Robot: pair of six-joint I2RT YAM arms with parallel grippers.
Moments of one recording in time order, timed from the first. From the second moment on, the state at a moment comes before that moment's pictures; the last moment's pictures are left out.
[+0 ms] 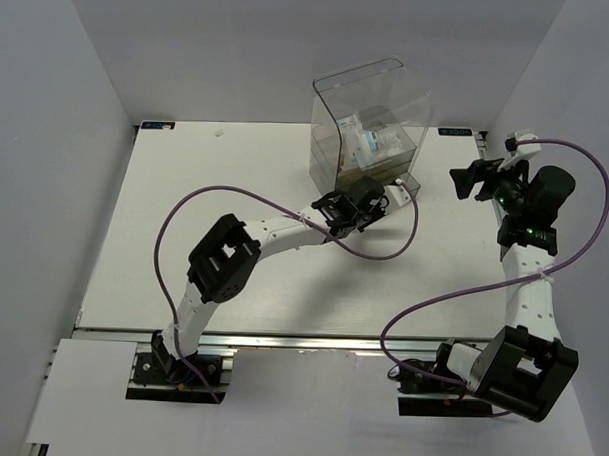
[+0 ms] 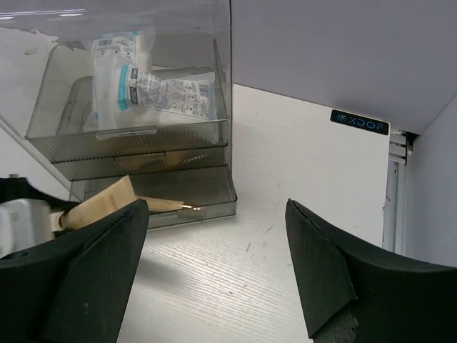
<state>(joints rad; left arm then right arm) -0.94 2.15 1.69 -0.12 -0.18 0.35 -0.31 1.16 0.93 0.10 -0.70 -0.09</state>
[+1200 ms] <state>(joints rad) -0.84 1.47 1.19 0.01 -0.57 -0.22 0.02 1.33 0.87 -0.25 -0.77 -0.58</state>
